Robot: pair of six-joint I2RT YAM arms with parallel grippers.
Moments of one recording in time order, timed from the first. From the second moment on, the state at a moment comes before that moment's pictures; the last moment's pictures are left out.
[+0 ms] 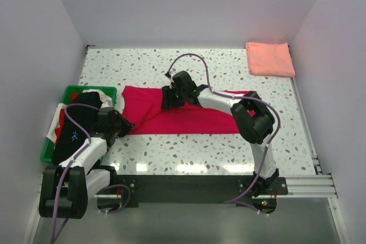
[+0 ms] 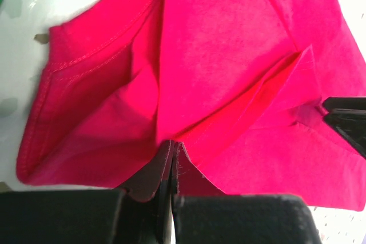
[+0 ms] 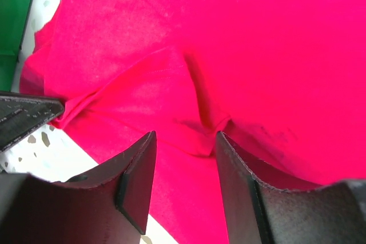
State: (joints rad) left arm -0.04 1.07 0.31 -0.01 0.12 -0.78; right arm 0.75 2.07 1.46 -0.15 -0.22 0.44
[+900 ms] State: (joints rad) left arm -0.04 1.07 0.30 -0.06 0.05 -0.78; right arm 0.75 2.32 1.74 -0.13 -0.26 0.47
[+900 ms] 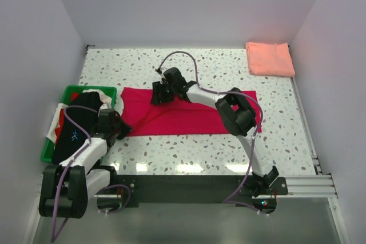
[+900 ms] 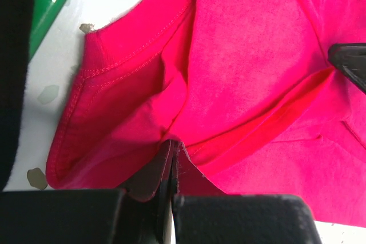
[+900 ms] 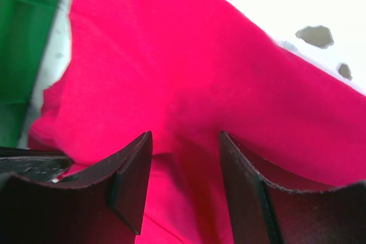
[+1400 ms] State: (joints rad) left arm -0.04 1.09 0.30 -0.04 0.05 -0.78; right arm 0.75 2.24 1.58 -0.05 -0.36 0.49
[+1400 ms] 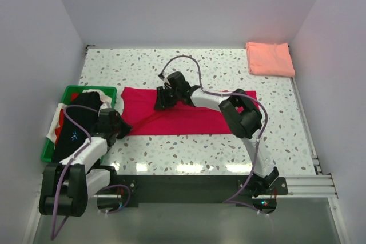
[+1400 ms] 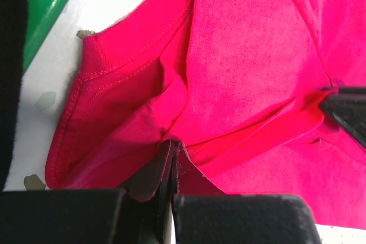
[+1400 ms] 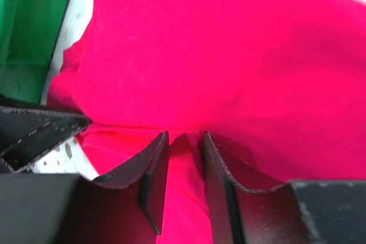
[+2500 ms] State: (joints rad) left arm -0.04 1.01 0.36 -0.14 0.05 -0.78; right arm 0.75 1.96 1.14 0.11 -0.44 0.51
